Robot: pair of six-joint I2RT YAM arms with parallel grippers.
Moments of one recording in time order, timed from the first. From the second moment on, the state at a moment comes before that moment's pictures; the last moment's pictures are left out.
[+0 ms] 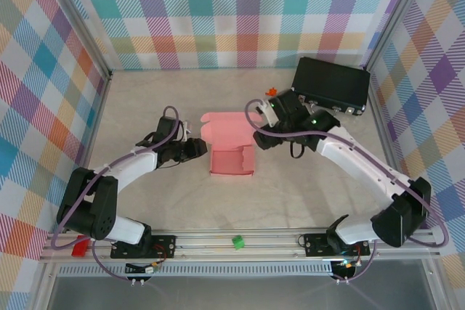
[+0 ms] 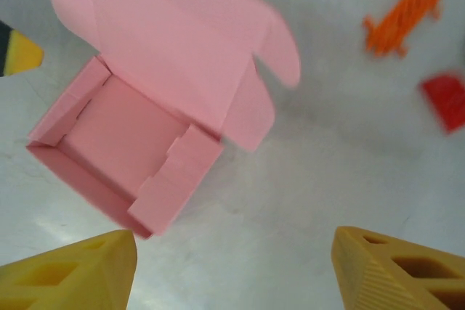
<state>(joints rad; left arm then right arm) -0.32 1.43 0.73 -0.19 0.40 -0.60 0.65 1.36 1.28 -0.86 0.03 0.10</state>
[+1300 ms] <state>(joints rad) -0.36 1.54 0.63 0.10 0.53 -0.76 0.56 1.61 0.86 -0.18 -0.30 0.74</state>
